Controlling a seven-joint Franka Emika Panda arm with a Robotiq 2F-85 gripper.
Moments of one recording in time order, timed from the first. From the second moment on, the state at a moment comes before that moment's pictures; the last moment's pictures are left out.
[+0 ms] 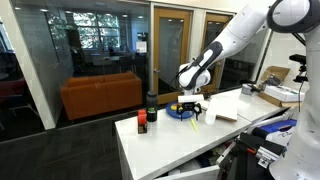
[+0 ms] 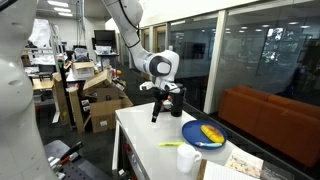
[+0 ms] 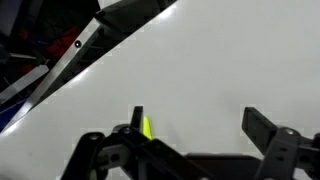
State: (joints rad) arm -0.04 0.35 -0.15 -2.23 0.17 2.33 0.77
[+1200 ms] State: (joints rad) arm -0.12 0.51 -0.21 -2.26 0.18 2.60 0.67
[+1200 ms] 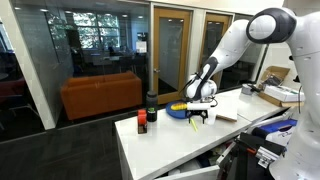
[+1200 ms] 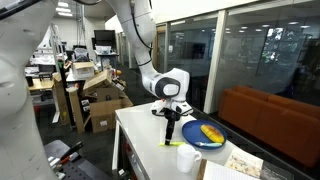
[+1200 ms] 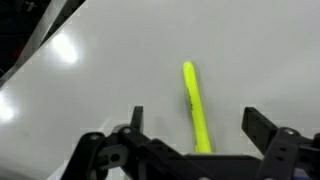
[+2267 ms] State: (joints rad) arm -0.12 0.52 -0.20 -2.28 0.21 2.64 0.59
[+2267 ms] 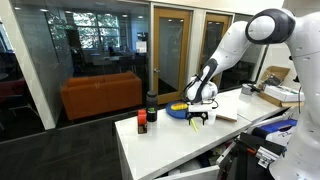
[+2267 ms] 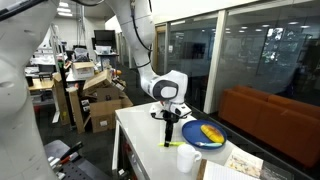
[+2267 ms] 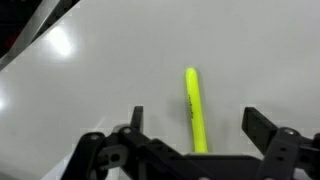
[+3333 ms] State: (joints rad) arm -0.12 0.57 -0.22 -2.28 0.20 2.73 0.55
